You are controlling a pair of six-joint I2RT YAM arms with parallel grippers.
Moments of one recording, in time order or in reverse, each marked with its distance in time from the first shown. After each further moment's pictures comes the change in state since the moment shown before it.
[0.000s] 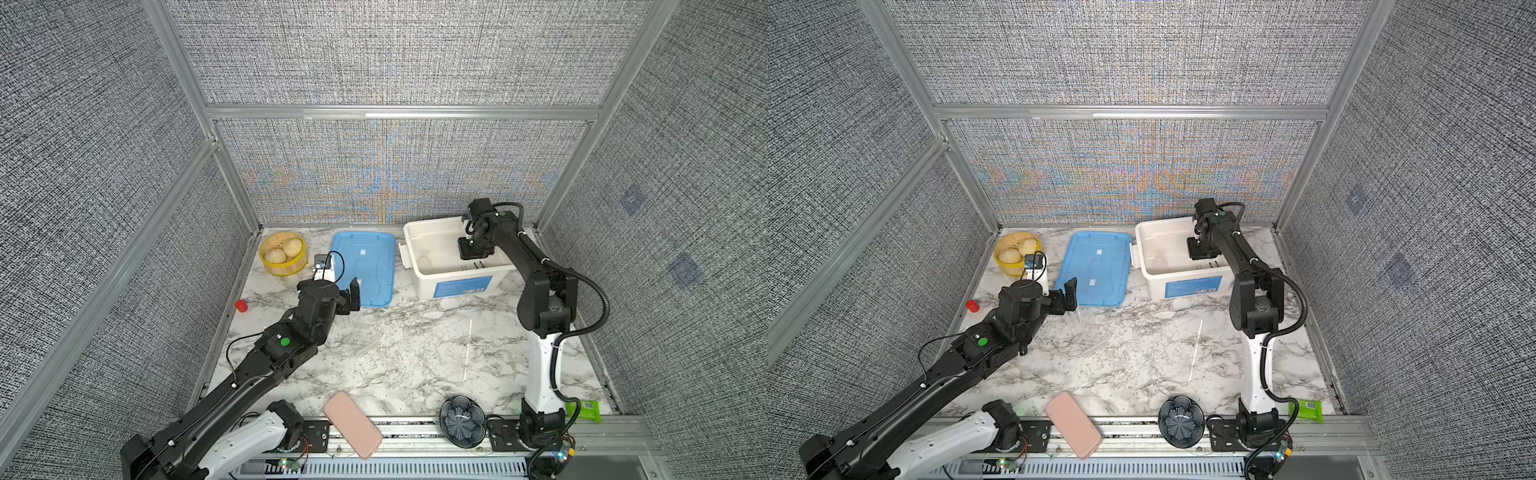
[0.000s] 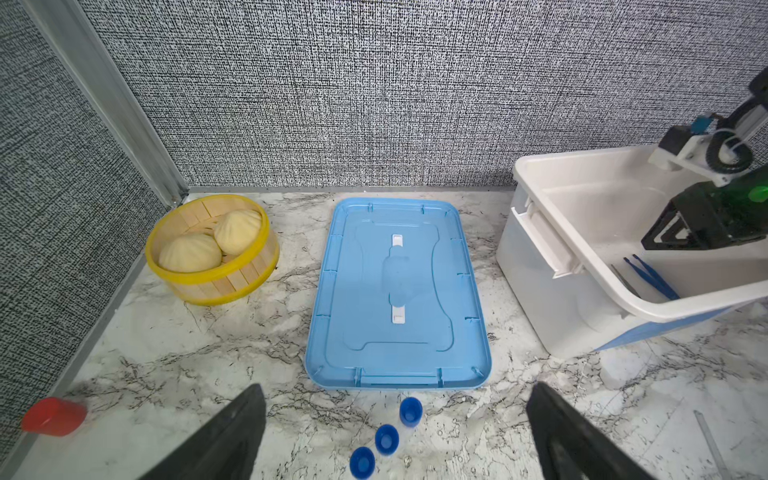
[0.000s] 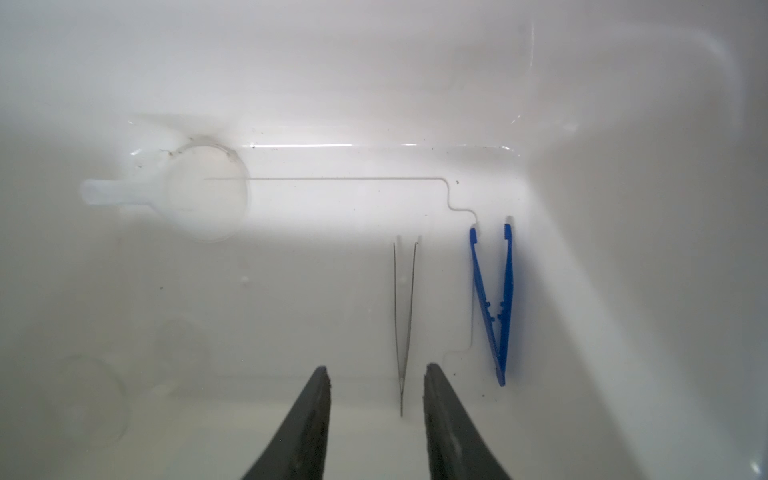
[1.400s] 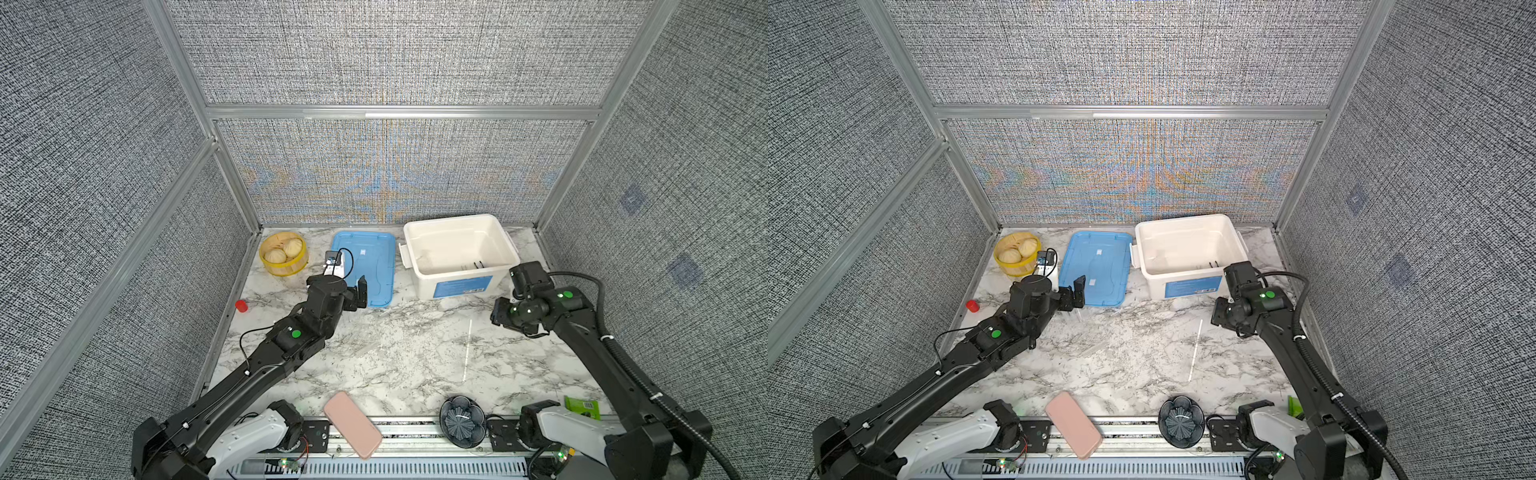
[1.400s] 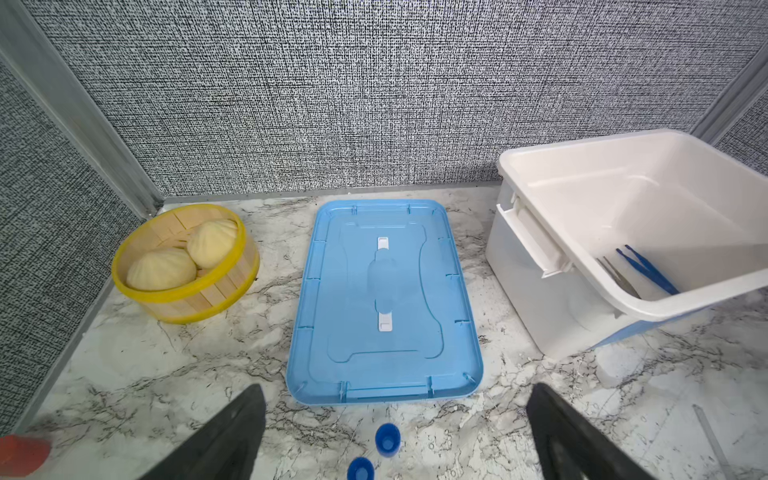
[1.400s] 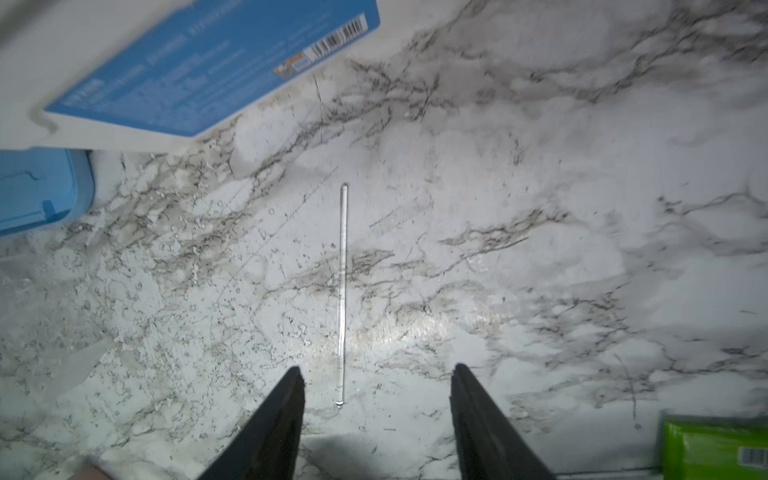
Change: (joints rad) left arm 0.000 0.094 0.002 0.095 0.037 0.037; right arm 0.060 -1.015 -1.033 -0.023 -0.011 0.473
